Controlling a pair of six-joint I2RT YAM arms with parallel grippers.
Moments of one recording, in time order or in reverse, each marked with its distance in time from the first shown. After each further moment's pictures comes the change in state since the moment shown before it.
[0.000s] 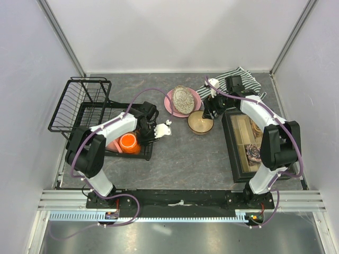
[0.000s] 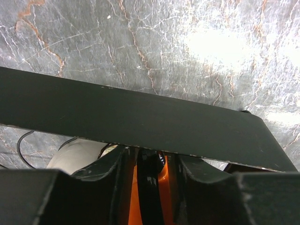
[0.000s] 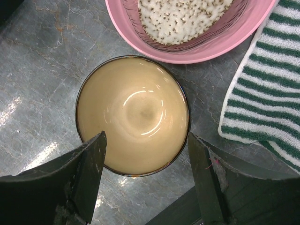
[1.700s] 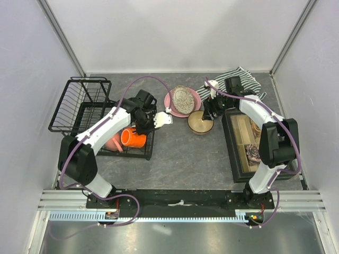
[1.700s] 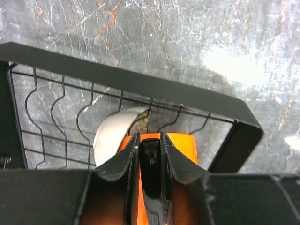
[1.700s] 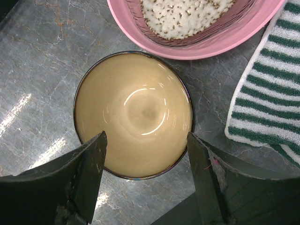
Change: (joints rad) left arm -0.004 -0.098 0.180 -0.142 0.030 -0.027; right arm -0.007 0.035 0.000 -0.006 -0.023 0.000
